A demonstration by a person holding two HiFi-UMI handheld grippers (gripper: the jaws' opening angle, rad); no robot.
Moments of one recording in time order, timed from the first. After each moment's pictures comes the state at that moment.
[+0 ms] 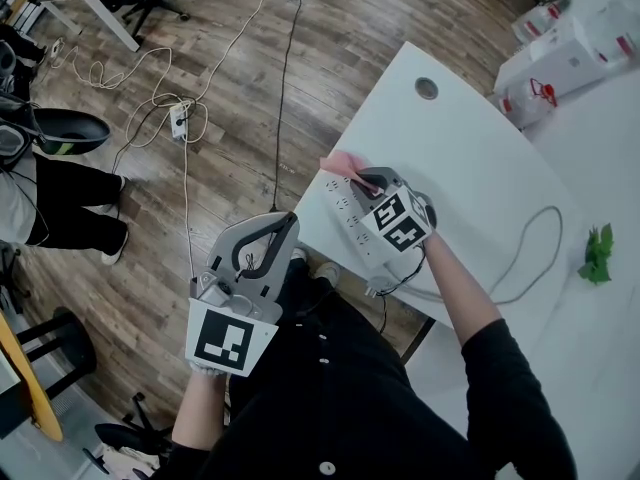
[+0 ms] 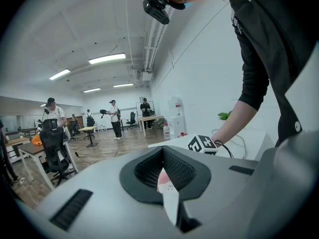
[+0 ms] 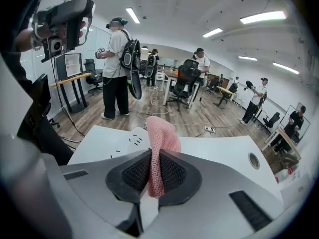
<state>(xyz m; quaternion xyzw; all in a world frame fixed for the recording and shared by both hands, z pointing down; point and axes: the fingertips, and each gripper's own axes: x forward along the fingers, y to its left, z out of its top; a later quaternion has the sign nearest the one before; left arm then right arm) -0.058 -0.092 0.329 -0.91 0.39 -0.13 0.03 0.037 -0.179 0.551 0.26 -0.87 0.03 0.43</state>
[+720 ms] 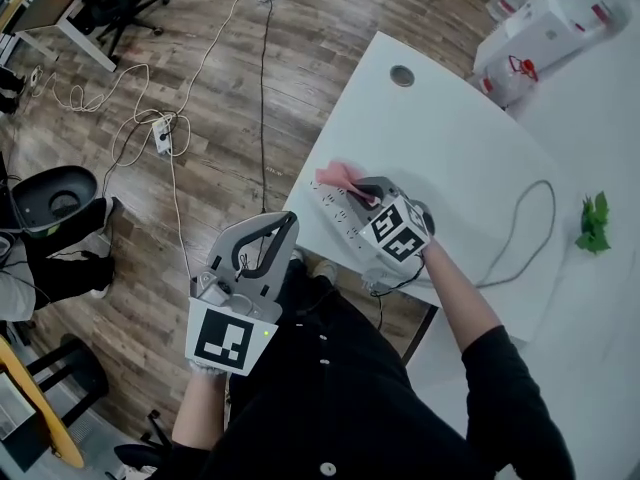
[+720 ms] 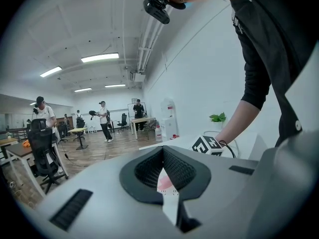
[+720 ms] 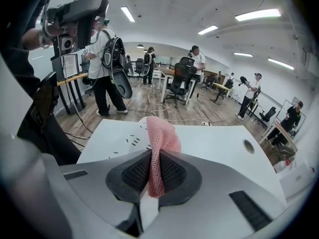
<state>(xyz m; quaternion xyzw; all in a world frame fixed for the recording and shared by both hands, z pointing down) -0.036 -0.092 0.328 -0.93 0.34 -0.13 0.03 0.062 -0.146 0.549 0.28 -0.86 0.06 0.43</state>
